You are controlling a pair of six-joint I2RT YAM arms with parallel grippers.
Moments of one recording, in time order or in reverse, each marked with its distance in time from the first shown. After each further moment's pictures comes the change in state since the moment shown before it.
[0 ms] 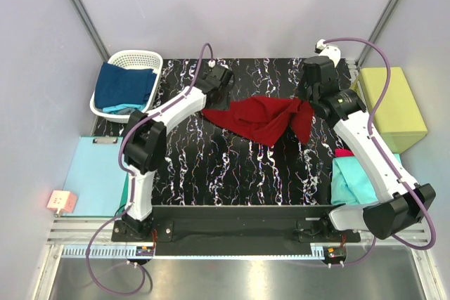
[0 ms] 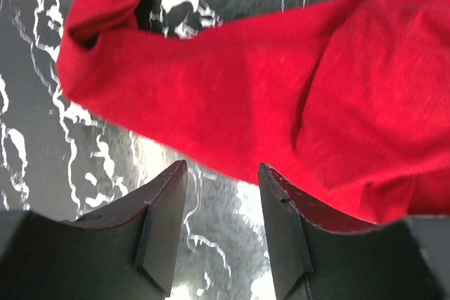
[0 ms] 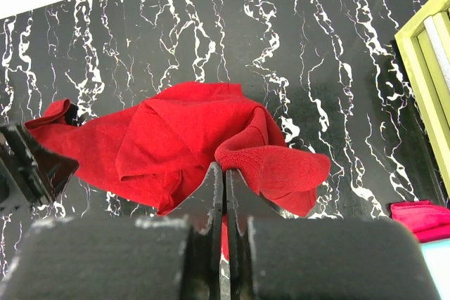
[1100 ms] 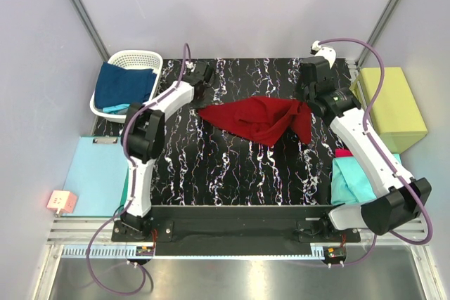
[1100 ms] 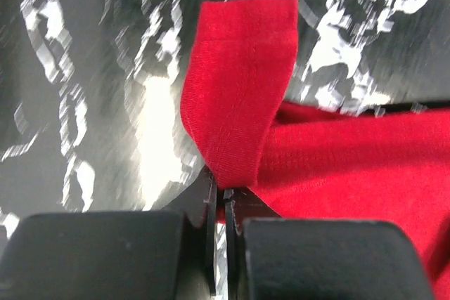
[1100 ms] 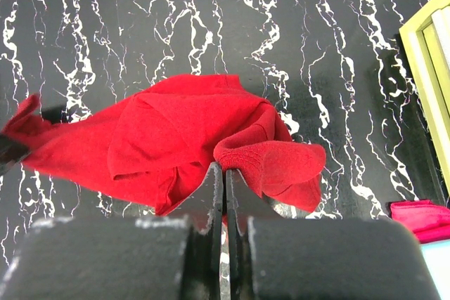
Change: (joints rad) left arm 0.168 0.173 0.096 -0.027 -0.023 -0.027; right arm 0.000 0.031 -0.010 0.005 -0.010 -0.012
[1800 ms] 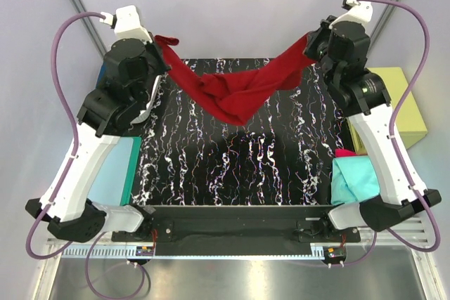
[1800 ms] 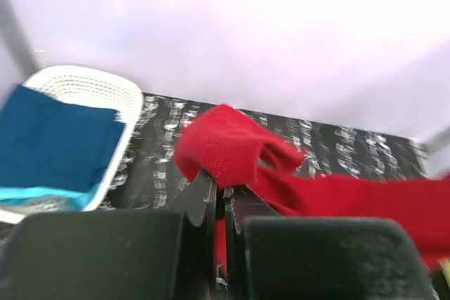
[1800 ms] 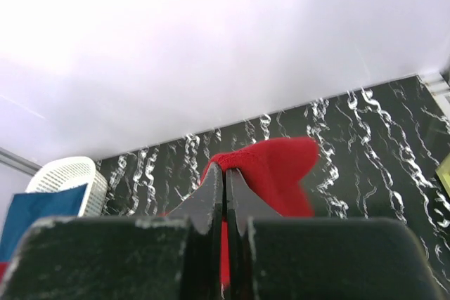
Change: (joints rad) left arm -0.196 -0.919 0.023 -0.001 -0.337 0.131; right arm 0.009 0.043 0.423 0.089 0.015 -0.027
